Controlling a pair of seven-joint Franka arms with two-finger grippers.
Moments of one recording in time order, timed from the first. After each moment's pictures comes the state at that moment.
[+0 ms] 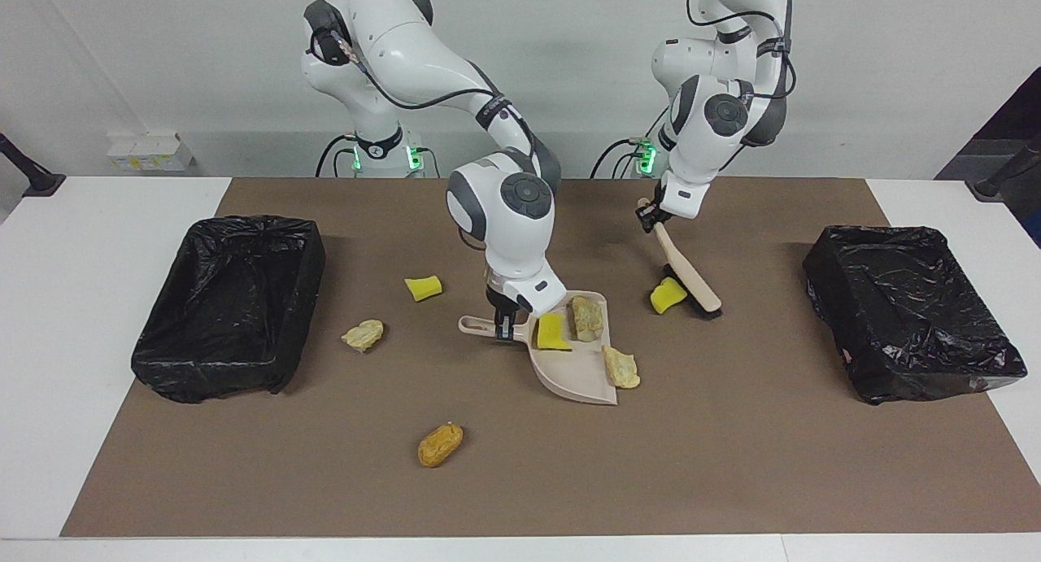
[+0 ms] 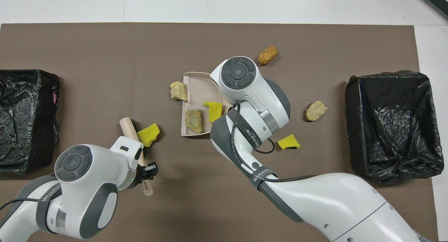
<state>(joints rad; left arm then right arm) -0.26 -0.20 -0.16 -2.47 -0.25 2.15 -0.59 0.42 0.58 0.13 -1.43 -0.21 1.98 -0.91</state>
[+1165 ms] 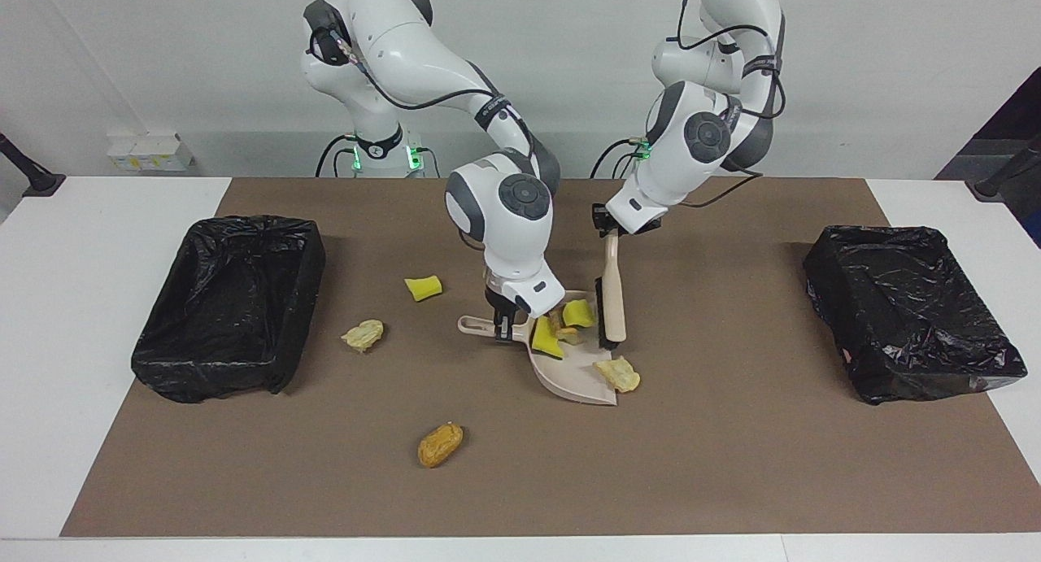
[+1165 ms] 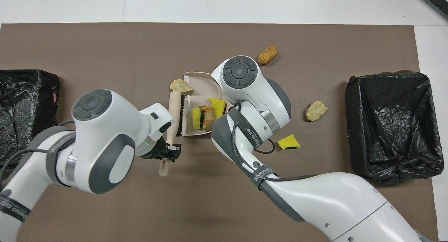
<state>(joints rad) -0.31 0.01 -0.13 -2.04 -0.28 1.87 -0.24 0.42 0.58 0.13 -1.43 -0.21 1.98 -0.91</state>
